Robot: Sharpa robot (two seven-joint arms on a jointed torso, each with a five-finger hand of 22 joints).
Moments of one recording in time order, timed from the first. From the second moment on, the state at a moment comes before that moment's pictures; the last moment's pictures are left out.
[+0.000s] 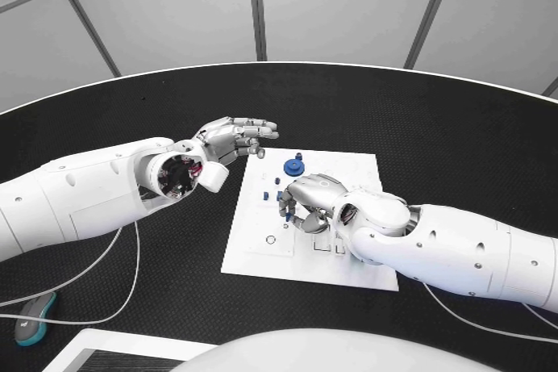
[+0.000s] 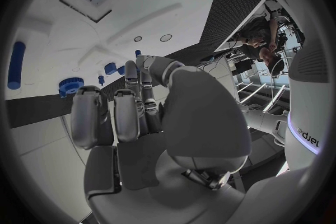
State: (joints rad) left arm 1.21 -0.86 -0.06 1.44 0.09 0.01 0.17; left_hand 1.34 -0.18 0.55 -0.04 0.33 0.90 0.19 0.28 0.38 1.03 0.13 0.32 0.15 1.09 0.04 1.16 0.40 0.18 1.00 0.13 0.96 0.58; right arm 1.08 -0.55 -0.09 1.50 -1.72 -0.27 -0.14; right_hand 1.39 -0.19 0.69 -0.01 0.28 1.06 0.12 0.33 0.42 1.23 0.06 0.20 0.30 1.47 -0.03 1.39 1.24 0.05 1.47 0.07 1.40 1.31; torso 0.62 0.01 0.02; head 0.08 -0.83
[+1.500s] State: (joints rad) left arm 1.21 -0.87 -0.06 1.44 0.09 0.01 0.16; left_hand 1.34 -0.18 0.54 -0.03 0.33 0.90 0.19 0.29 0.38 1.02 0.13 0.32 0.15 1.08 0.05 1.16 0.40 0.17 1.00 0.13 0.96 0.58; right arm 1.06 -0.51 -0.09 1.45 -1.72 -0.26 -0.14; right_hand 1.39 -0.19 0.69 -0.01 0.29 1.06 0.11 0.32 0.42 1.25 0.05 0.20 0.30 1.47 -0.03 1.39 1.24 0.05 1.47 0.07 1.40 1.31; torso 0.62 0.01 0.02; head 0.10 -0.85
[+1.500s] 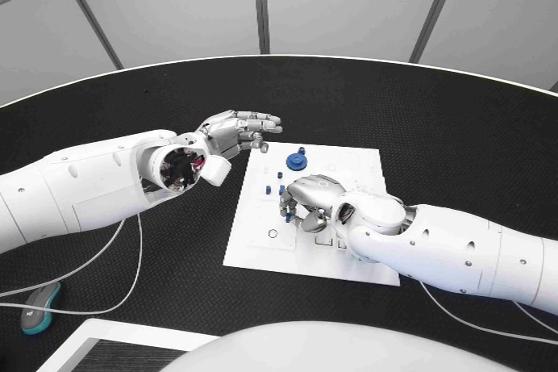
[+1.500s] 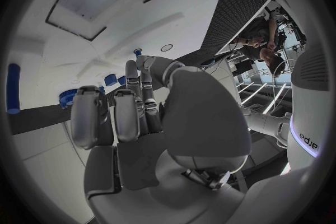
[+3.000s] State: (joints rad) left arm 1.21 -0.87 -0.06 1.44 0.09 0.03 0.15; left_hand 1.34 -0.18 0.54 -0.04 0.33 0.89 0.20 0.29 0.38 1.02 0.13 0.32 0.15 1.08 0.04 1.16 0.40 0.17 1.00 0.13 0.96 0.58; right arm 1.05 -0.52 -0.09 1.46 -1.72 -0.27 -0.17; right_hand 1.34 -0.20 0.65 -0.03 0.29 0.92 0.17 0.24 0.40 1.08 0.10 0.12 0.27 1.46 0.01 1.39 1.22 0.05 1.47 0.10 1.32 1.31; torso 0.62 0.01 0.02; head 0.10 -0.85
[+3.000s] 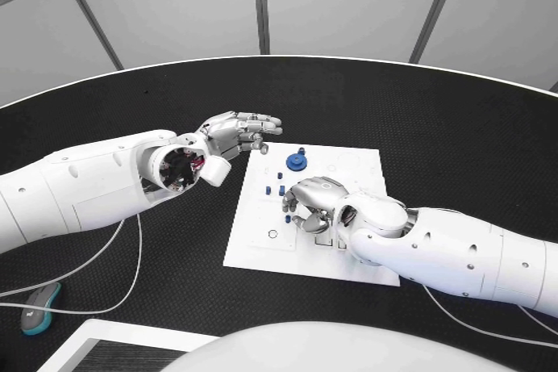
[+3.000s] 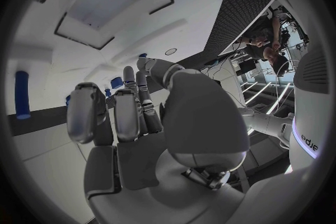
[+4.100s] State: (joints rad) left arm 1.21 -0.87 -0.06 1.42 0.09 0.04 0.15; left_hand 1.34 -0.18 0.54 -0.04 0.33 0.89 0.20 0.29 0.38 1.02 0.12 0.32 0.15 1.08 0.04 1.16 0.40 0.17 1.00 0.13 0.96 0.58; right arm 1.14 -0.82 -0.08 1.60 -1.72 -0.30 -0.22; right_hand 1.28 -0.26 0.53 0.04 0.18 0.89 0.12 0.21 0.40 1.02 0.10 0.14 0.24 1.47 0.01 1.39 1.20 0.05 1.47 0.10 1.27 1.31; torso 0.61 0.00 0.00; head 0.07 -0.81
